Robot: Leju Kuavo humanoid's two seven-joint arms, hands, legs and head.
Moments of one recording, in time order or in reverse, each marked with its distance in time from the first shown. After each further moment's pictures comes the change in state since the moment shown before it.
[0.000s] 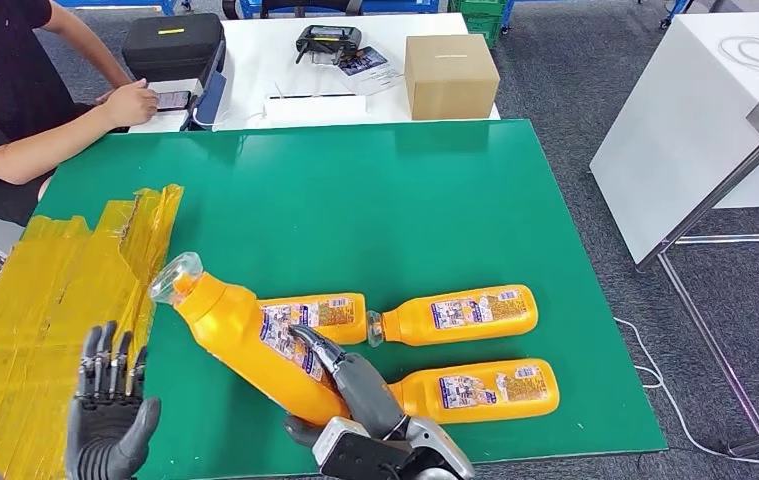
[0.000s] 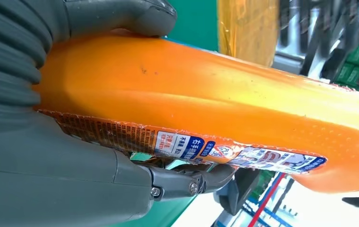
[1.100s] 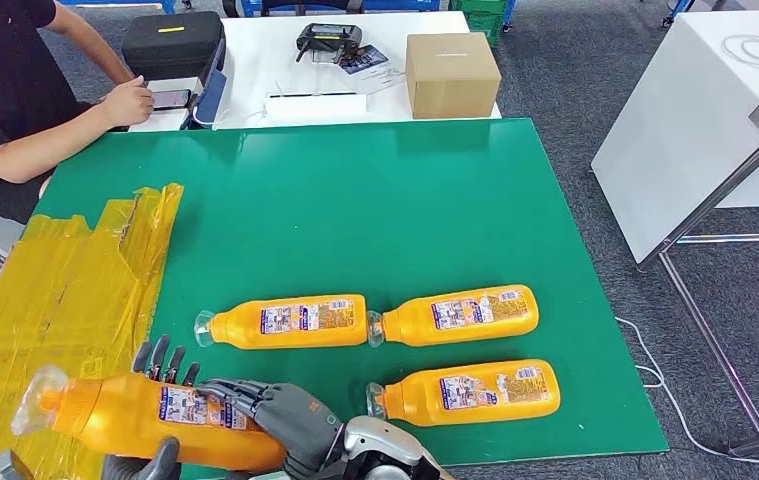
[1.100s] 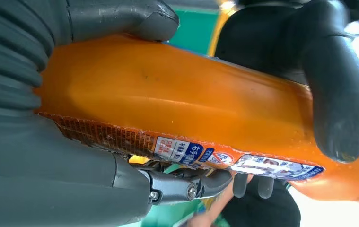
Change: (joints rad) left arm 0.032 -0.003 -0.020 0.069 0.102 -0.187 0.073; right arm -0.154 0.085 0.186 0.194 0.128 0.185 -0.073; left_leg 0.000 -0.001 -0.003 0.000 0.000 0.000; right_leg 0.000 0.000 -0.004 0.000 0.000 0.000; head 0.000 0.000
